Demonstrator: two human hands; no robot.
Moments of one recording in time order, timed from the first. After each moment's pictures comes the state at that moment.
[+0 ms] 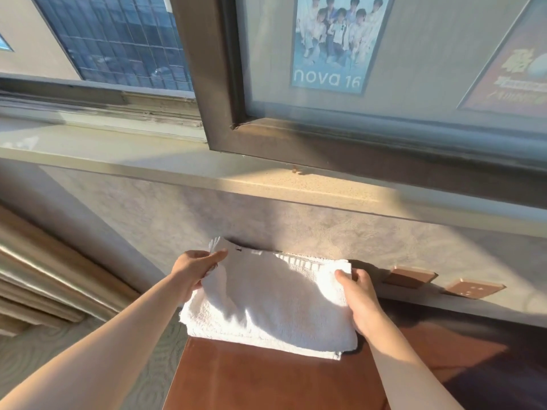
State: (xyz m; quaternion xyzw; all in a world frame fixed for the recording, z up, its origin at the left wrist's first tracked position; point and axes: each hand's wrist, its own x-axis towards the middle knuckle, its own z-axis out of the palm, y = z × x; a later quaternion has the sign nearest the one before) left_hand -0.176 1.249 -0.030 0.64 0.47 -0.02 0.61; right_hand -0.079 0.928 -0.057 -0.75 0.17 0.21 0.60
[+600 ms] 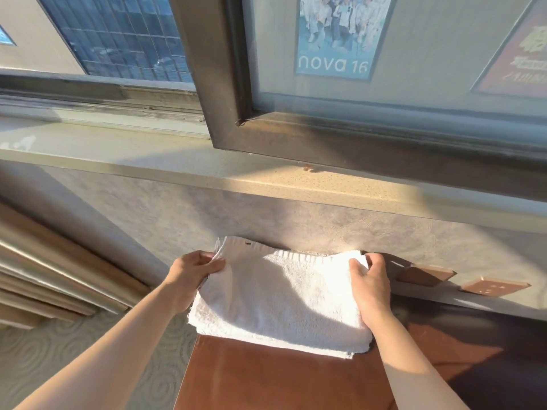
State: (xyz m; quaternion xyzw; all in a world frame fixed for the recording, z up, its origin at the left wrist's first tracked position) left_hand -0.198 1.260 -0.027 0.59 0.40 0.00 0.70; right_hand -0.067 0.938 -0.068 -0.86 0.12 0.08 0.48
